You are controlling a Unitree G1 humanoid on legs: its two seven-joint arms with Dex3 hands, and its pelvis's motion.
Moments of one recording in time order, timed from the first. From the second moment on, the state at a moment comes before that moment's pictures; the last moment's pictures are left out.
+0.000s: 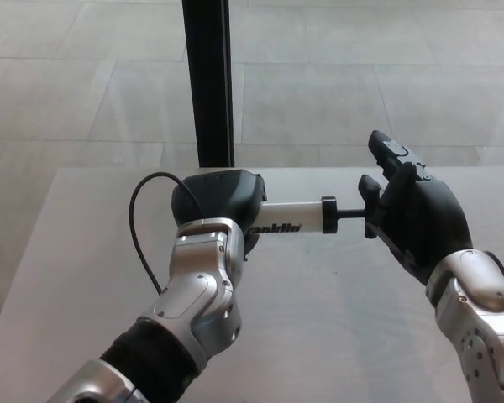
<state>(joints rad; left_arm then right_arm) -0.81 0.13 -0.59 0.53 0.82 0.59 -0.05 -0.48 -0.08 -0.04 0.14 0.20 0.31 0.10</state>
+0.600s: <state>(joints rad) -0.51 0.29 -0.65 0.24 0.82 0.58 -0.12 -0.47 -0.17 -0.15 0.12 0.22 0.30 0.12</state>
